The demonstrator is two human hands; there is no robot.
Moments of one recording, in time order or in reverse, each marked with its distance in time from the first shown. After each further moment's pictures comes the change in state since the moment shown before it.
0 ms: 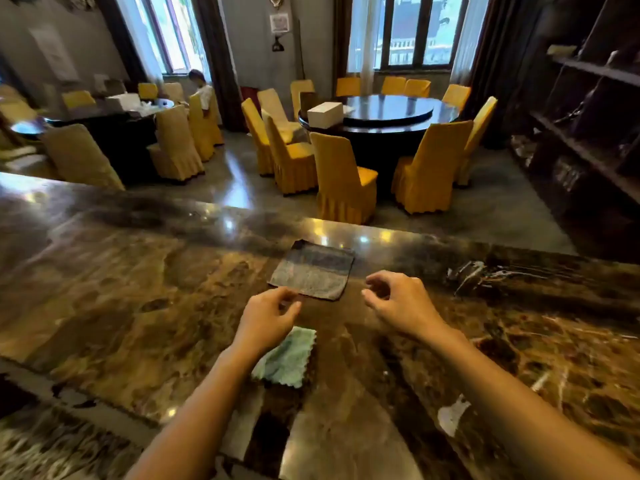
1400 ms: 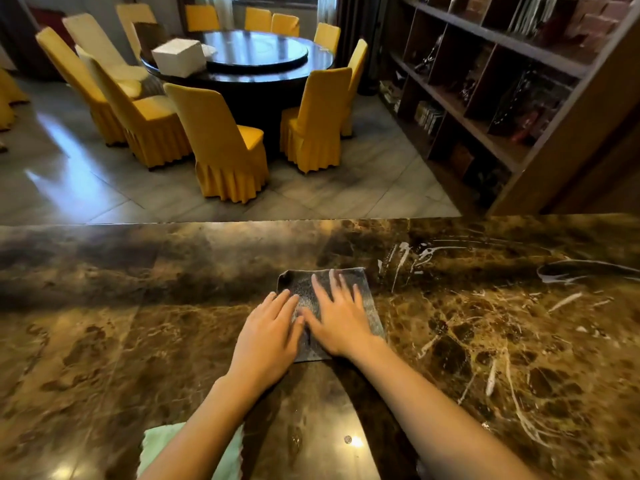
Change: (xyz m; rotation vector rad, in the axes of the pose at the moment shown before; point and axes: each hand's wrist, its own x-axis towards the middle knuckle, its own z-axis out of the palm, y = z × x) left_hand 0.125 0.020 0.144 0.168 -0.358 0.455; right_hand 0.087 0.118 0.081 -0.409 -0.243 0.438
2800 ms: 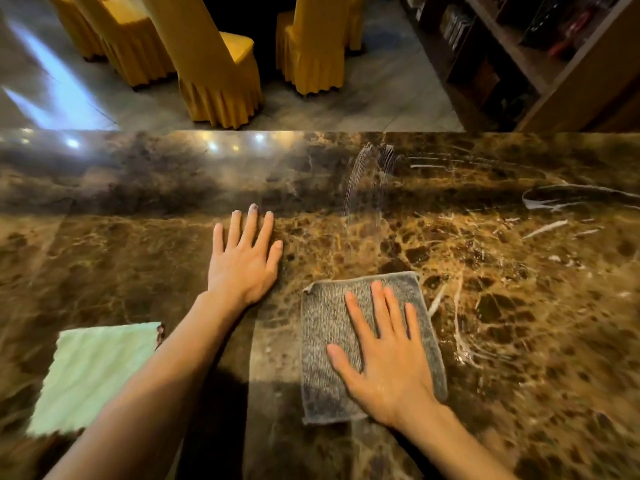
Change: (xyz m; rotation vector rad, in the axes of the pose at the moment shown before) left_hand 0.013 0.057 0.067 0.276 -0.216 -0.245; right_hand -0.205 0.125 0.040 -0.074 0.054 0.057
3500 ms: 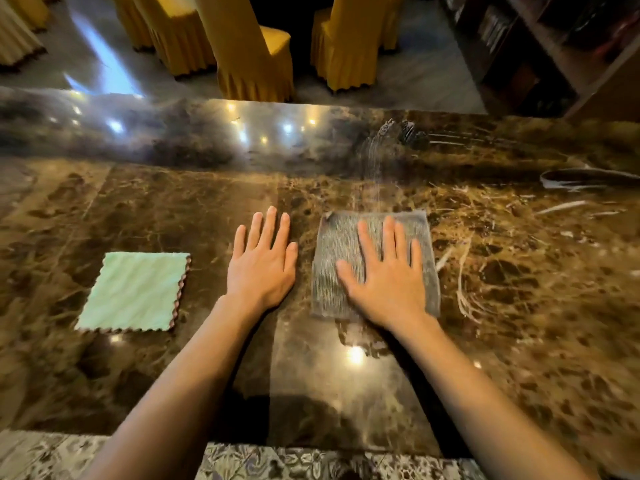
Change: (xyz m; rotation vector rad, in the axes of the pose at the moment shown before) left_hand -0.098 0.026 0.020 -0.055 0.029 -0.076; right_hand 0.033 -0.002 -0.012 0.016 0.000 0.033
